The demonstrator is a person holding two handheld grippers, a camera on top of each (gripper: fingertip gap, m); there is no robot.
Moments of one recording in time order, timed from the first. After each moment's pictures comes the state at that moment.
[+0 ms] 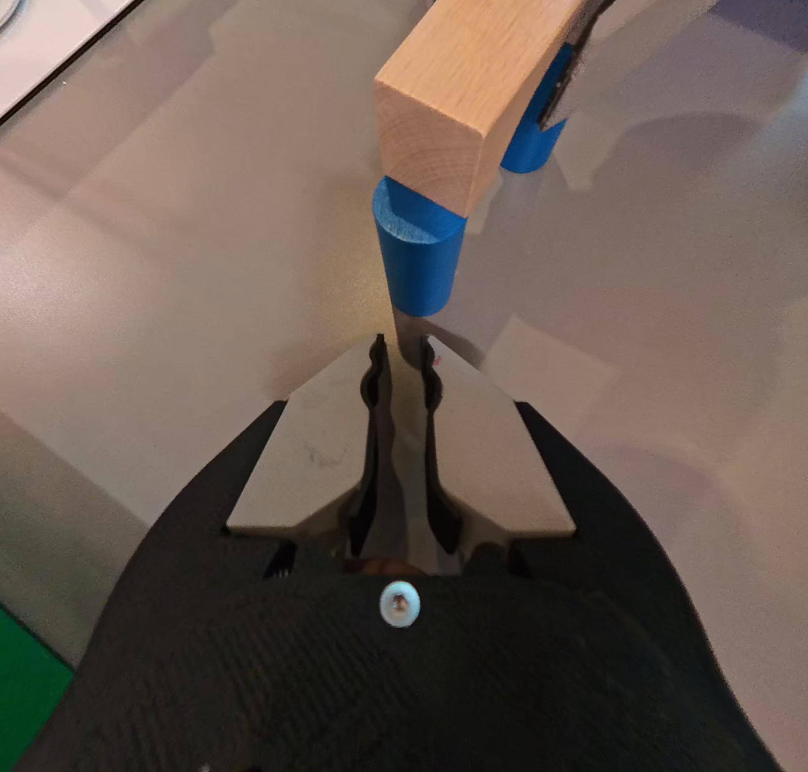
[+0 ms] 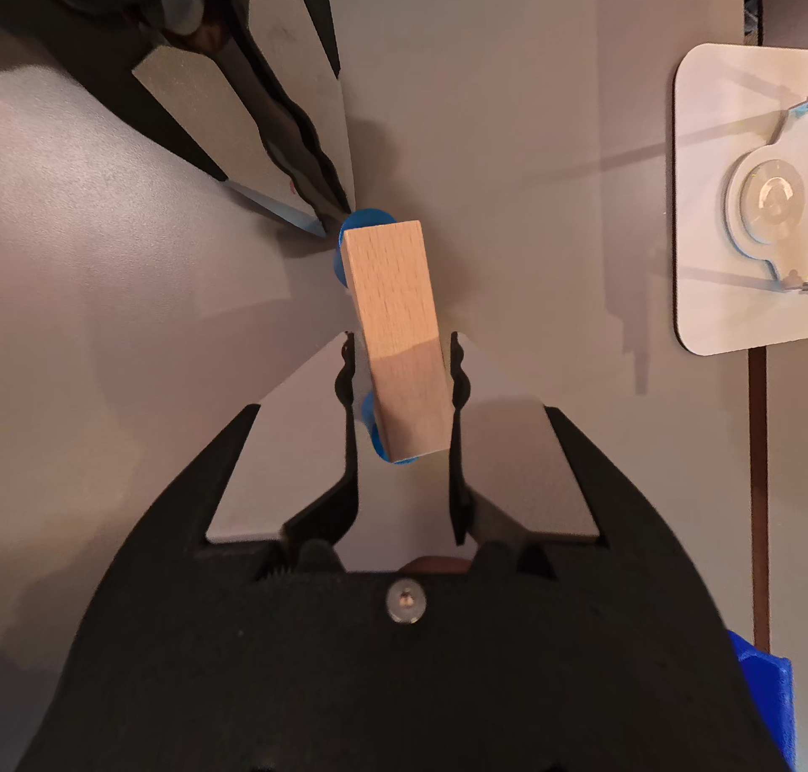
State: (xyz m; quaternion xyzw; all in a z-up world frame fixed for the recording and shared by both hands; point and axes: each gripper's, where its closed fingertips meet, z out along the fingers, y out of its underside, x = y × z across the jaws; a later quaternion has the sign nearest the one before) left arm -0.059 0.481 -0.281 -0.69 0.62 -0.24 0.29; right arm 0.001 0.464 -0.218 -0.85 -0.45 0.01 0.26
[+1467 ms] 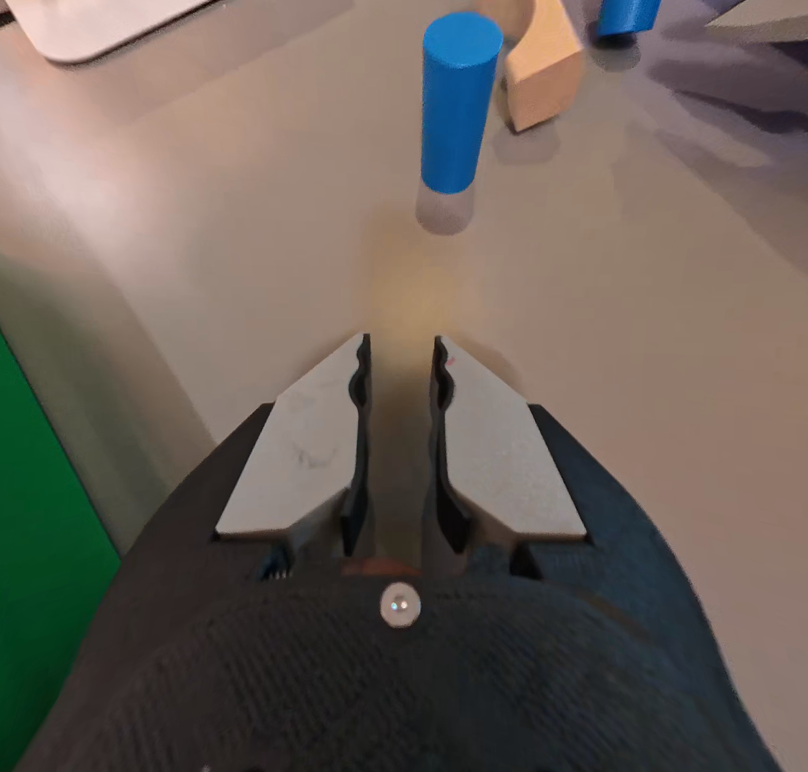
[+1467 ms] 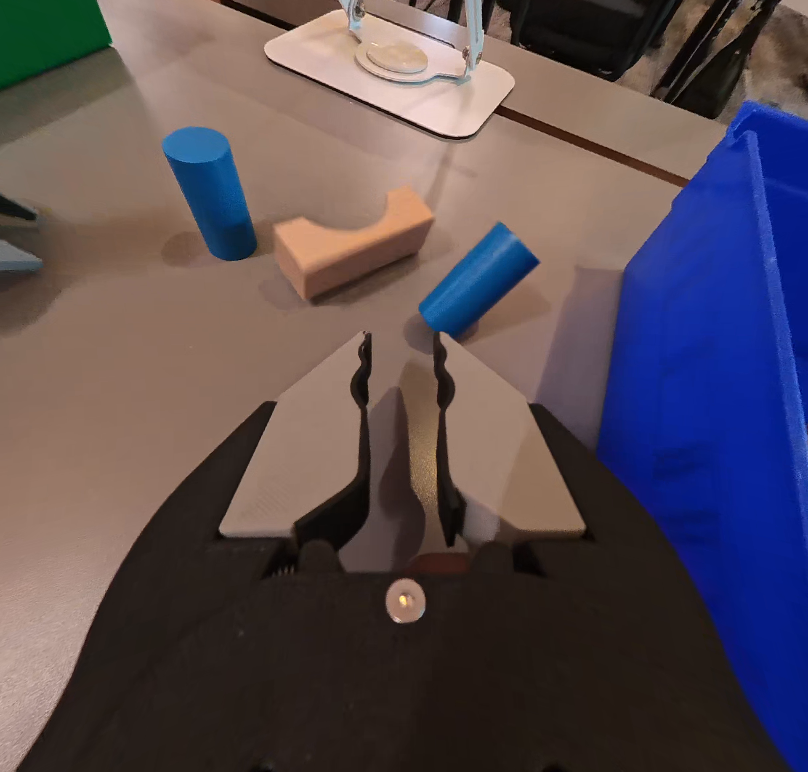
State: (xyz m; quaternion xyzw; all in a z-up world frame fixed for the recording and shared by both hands) left arm -0.098 0.487 -0.274 -0.76 0.50 -0.21 0.36; right arm 0.094 0.417 -0.245 -0.86 -0.01 -0.07 0.51
